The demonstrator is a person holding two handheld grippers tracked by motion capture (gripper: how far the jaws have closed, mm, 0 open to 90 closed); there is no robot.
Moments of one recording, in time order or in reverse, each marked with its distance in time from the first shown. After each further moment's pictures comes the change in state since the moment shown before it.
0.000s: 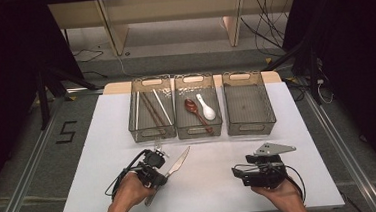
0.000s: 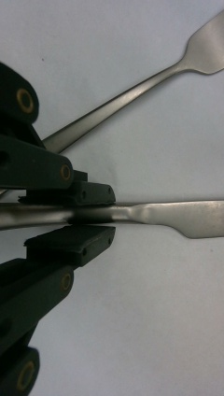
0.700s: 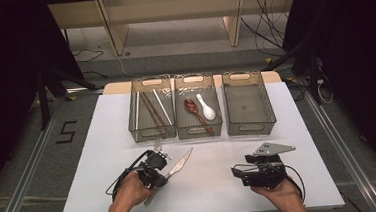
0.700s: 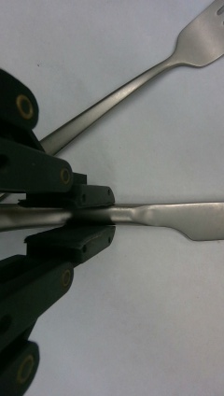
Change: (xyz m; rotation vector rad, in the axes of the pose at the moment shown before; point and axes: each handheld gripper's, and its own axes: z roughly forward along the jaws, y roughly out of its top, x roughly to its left) left arm -0.005 0.000 0.001 -0.007 0.023 0.071; right arm 0.001 0.001 0.000 -0.001 0.003 -0.003
